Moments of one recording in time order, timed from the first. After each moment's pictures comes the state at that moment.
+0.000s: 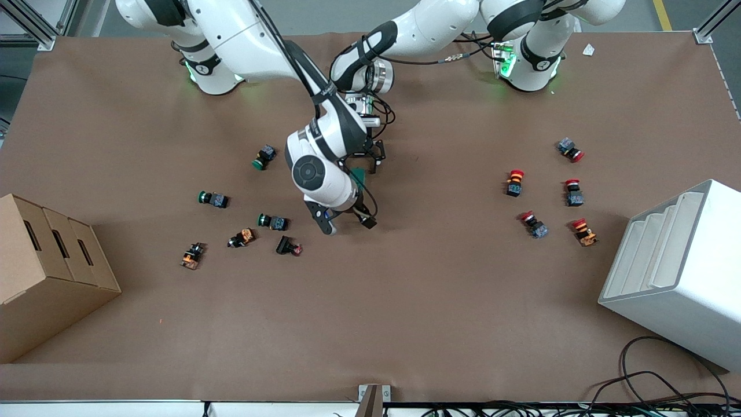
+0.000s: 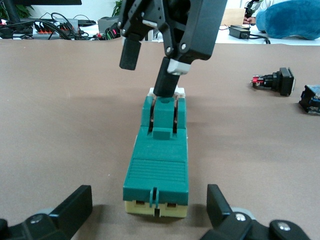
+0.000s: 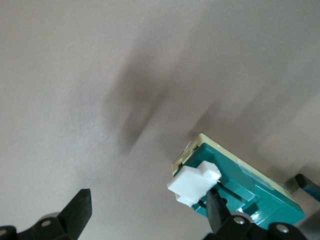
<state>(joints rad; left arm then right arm) -0.87 0.92 -0.49 -1.83 1.88 1.80 -2.60 0.75 0.72 -0.07 -1.60 0.52 2.33 1.37</state>
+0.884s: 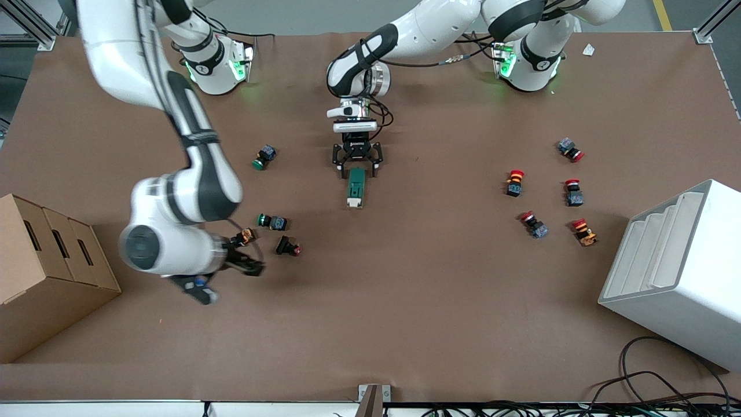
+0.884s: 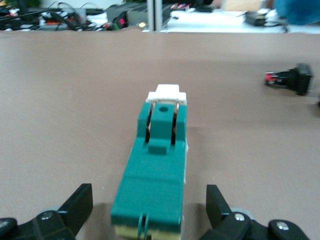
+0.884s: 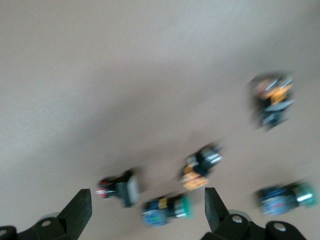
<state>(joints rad) -0.86 0.92 -0.48 -1.72 1.72 1.85 -2.47 0.28 0.63 -0.13 -1.36 0.18 1.85 0.54</state>
